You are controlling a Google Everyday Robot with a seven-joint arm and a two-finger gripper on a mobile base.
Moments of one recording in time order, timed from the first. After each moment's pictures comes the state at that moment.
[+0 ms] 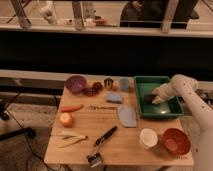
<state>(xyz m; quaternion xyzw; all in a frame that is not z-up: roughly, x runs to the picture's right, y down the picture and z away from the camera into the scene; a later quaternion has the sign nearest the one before) 0.350 0.052 0.936 -0.15 -0.12 0.09 0.98</state>
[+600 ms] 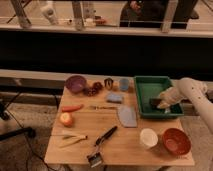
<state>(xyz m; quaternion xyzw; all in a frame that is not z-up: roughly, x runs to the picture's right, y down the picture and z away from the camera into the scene) 0.366 0.077 0.906 -0.18 -0.10 0.12 0.97</state>
